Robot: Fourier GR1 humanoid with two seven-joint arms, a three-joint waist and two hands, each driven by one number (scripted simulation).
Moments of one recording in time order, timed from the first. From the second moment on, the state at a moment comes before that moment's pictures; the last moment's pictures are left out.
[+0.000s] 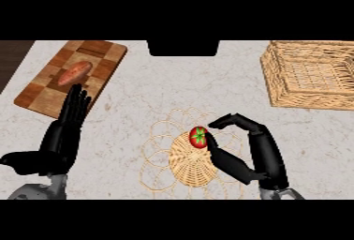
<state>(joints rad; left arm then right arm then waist) -0.08 0.41 -0.28 -1.62 0.35 0.37 -0.12 -0.11 -0.16 0.42 -1.80 0.22 -0.33 0.12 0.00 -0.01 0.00</state>
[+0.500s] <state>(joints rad) -0.06 0.39 -0.28 -1.63 0.35 0.40 -0.08 -0.14 -0.02 0.50 -1.57 0.73 -0.74 0.44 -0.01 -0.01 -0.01</state>
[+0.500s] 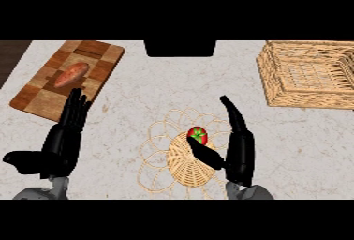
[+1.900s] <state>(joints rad) -0.05 0.36 -0.29 -1.64 0.33 0.41 -0.08 -0.42 -0.02 0.50 -1.71 0.96 0.11 1.24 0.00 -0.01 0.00</state>
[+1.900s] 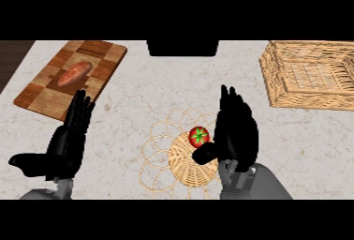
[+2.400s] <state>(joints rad) -0.06 0.35 -0.28 -1.62 0.32 0.39 -0.08 -0.41 -0.02 0.51 -1.67 0.94 0.12 1.25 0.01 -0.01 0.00</state>
